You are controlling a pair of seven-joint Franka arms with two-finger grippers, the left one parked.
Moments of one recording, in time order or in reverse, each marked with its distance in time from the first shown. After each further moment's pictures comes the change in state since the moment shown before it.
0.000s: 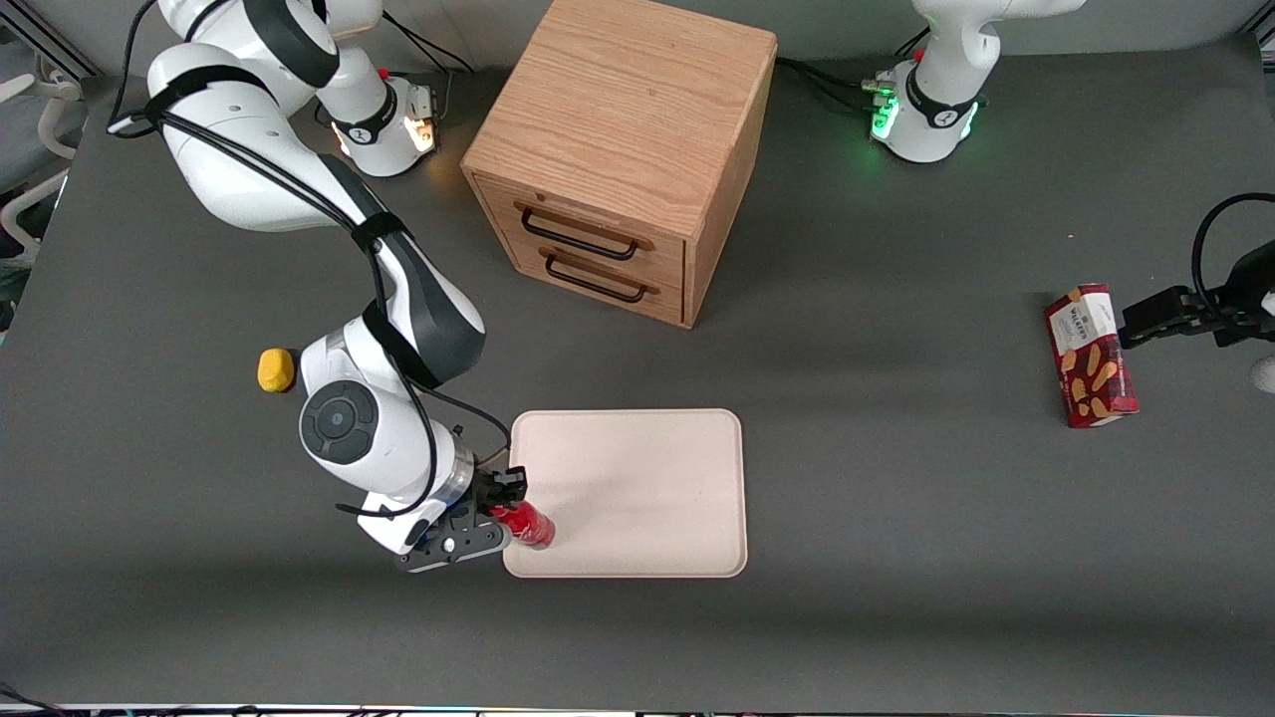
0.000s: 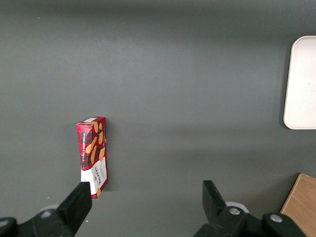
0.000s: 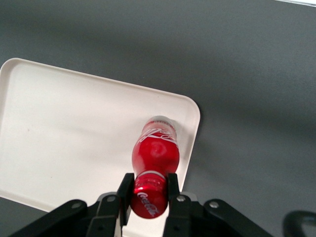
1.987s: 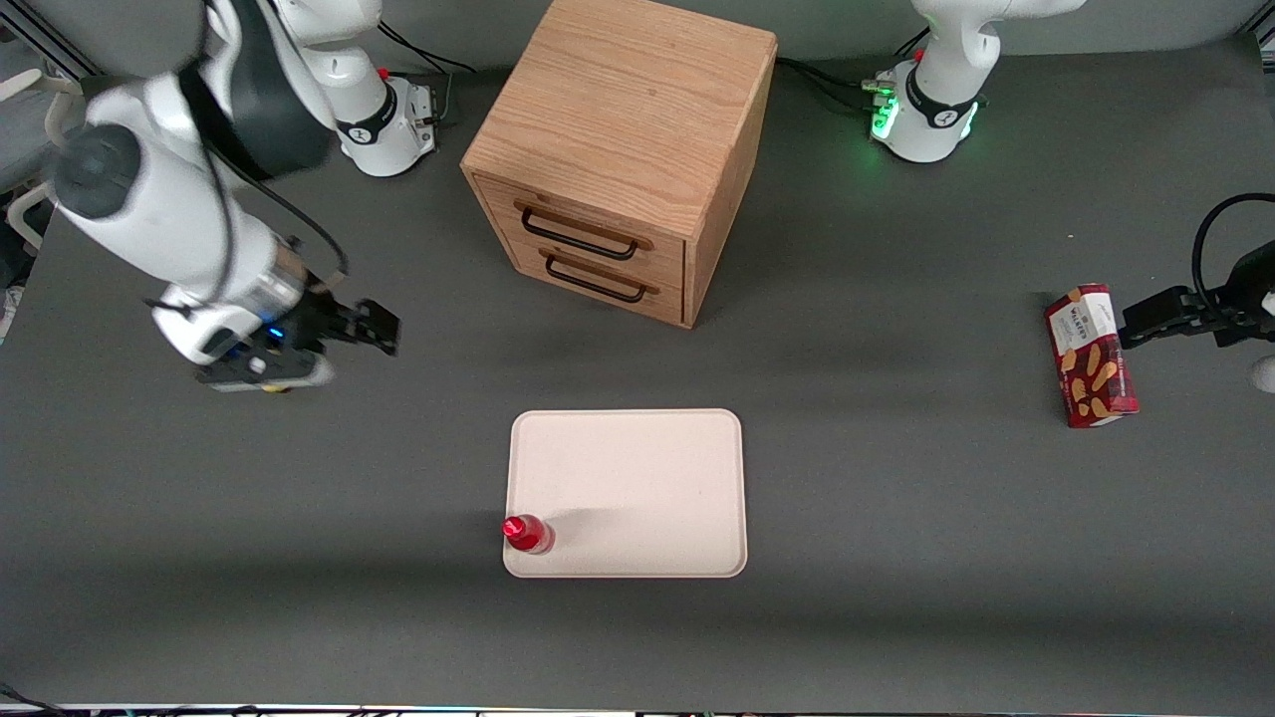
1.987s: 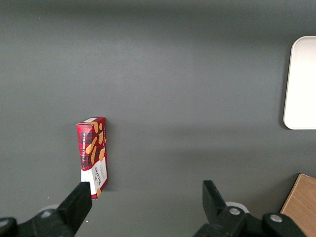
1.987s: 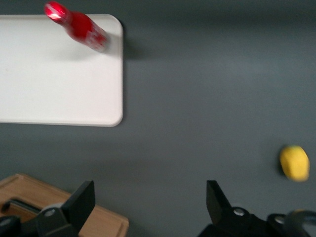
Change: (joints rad) arm -0.033 -0.859 -0.283 -0.779 0.294 -0.153 -0.016
